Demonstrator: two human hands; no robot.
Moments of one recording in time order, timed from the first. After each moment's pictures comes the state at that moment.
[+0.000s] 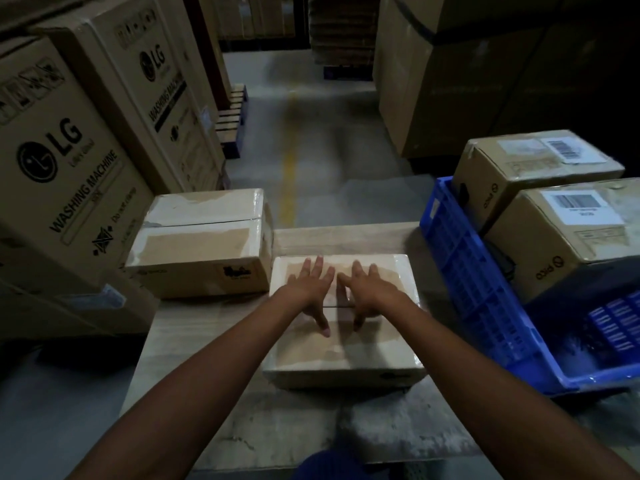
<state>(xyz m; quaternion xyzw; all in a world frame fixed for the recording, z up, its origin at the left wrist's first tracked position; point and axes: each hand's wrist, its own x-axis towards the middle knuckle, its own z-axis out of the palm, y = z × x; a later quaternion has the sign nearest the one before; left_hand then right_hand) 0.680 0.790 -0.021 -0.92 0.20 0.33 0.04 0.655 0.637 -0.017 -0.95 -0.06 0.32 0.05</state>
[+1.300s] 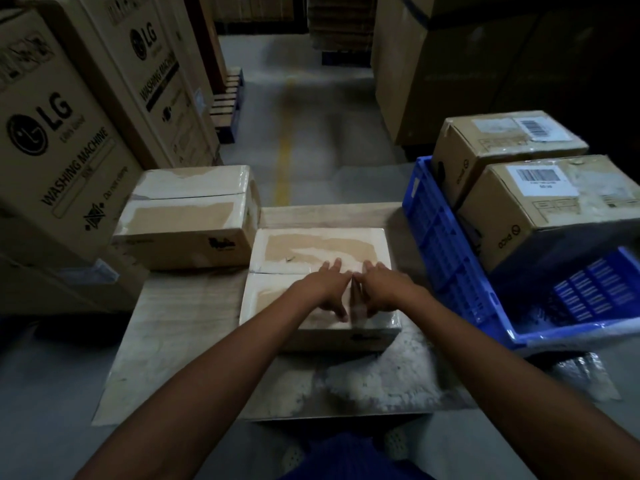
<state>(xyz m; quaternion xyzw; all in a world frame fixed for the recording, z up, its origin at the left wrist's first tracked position) 0.613 0.724 -0.022 -0.91 0.26 0.31 -0.01 0.585 0.570 -0.011 -0.96 -0.11 0.27 -0.01</state>
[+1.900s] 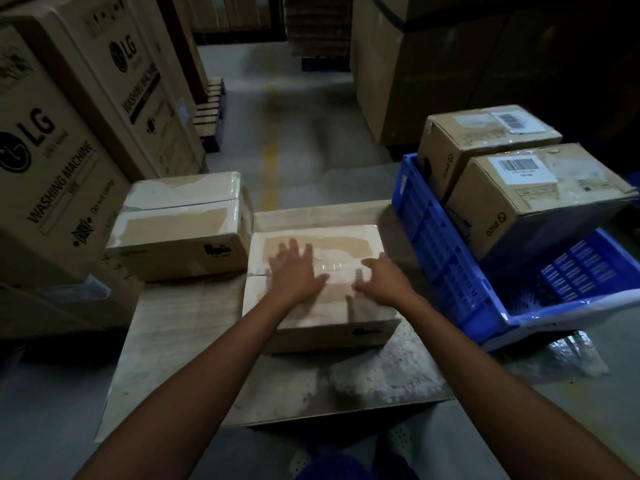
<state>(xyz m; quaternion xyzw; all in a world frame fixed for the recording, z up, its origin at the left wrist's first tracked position) 0.615 0.768 -0.033 -0.98 0.09 0.13 -0.11 0.565 0.573 -0.020 -0.95 0.08 0.15 0.28</state>
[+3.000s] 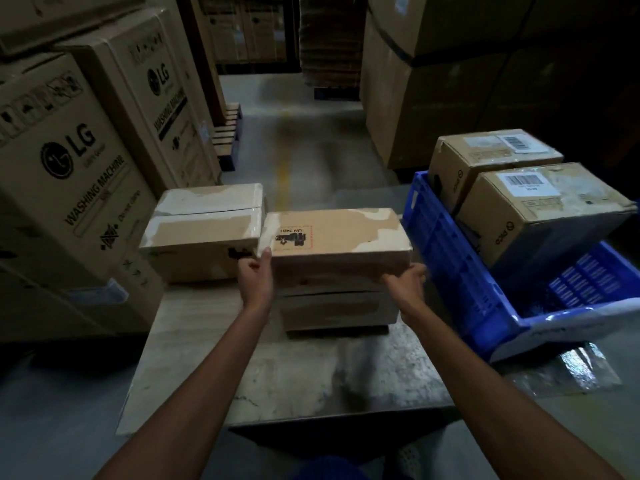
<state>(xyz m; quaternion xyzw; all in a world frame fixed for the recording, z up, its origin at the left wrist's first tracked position) 0.582 0.854 -0.018 -0.73 -0.24 -0.08 -0.63 0.538 0.597 -0.014 -0.78 0.33 -0.01 0.53</state>
